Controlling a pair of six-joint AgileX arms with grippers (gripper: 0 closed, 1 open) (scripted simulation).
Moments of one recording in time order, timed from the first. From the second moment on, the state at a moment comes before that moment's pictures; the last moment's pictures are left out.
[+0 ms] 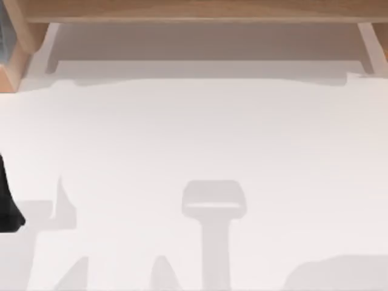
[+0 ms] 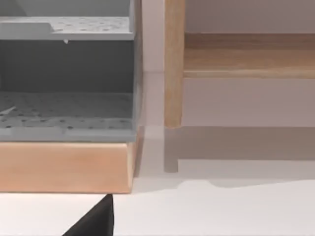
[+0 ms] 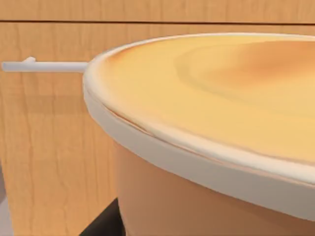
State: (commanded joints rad) left arm 0.00 0.00 0.00 0.00 0.00 0.00; right arm -0.51 2.30 0.87 1.44 -0.47 0.00
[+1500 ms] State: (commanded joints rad) left arm 0.00 0.00 0.00 0.00 0.00 0.00; right arm -0.51 2.27 0.86 1.41 -0.47 0.01
